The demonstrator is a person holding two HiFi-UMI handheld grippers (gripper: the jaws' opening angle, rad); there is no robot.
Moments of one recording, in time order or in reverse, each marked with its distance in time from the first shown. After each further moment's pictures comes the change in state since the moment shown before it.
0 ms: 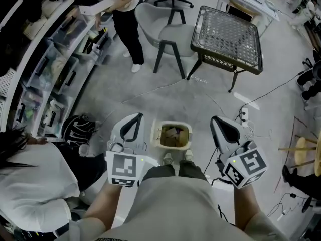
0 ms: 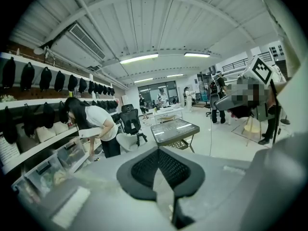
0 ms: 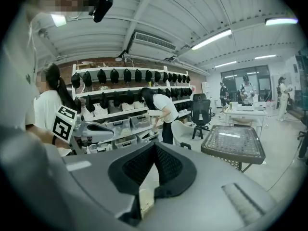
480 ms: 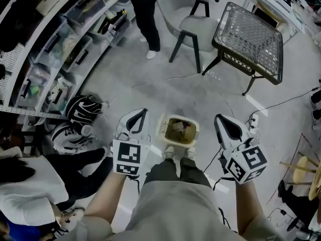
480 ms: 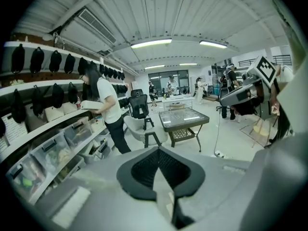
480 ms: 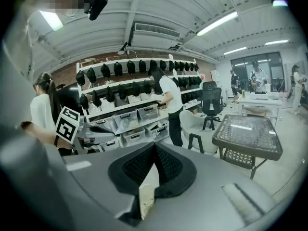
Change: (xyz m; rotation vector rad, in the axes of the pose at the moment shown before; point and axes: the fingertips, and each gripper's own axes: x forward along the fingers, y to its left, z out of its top) left arm 0.035 0.013 -0.073 -0.129 0.152 0.082; right arm 0.062 -0.021 -0.040 0.016 0.096 0.131
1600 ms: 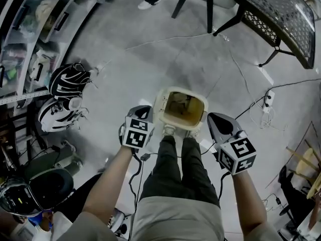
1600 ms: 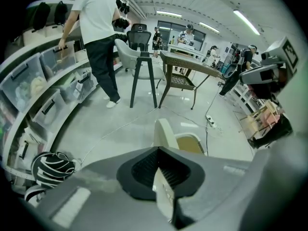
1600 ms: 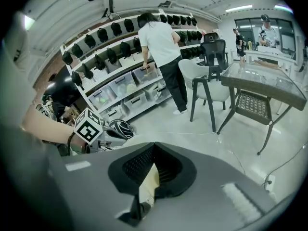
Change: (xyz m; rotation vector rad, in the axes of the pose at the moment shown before) left arm 0.157 -0.071 -0.335 -0.256 0.573 -0.182; right arm 0.122 -0.044 -0.262 0.126 0.395 0.087
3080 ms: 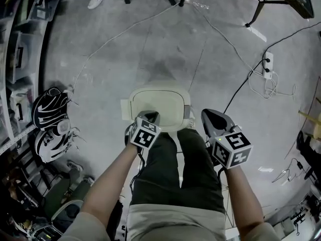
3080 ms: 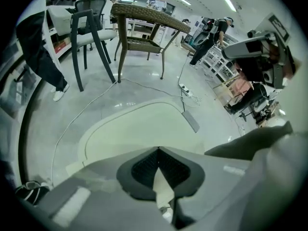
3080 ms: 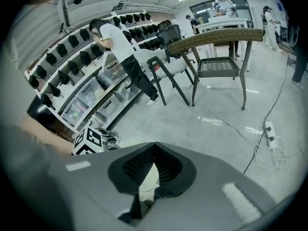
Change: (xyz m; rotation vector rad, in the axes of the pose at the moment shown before) left arm 0.204 -0.127 -0.075 0.272 0.275 -0.288; right arm 0.039 -0.138 -0.157 0.386 -0.005 -0.147
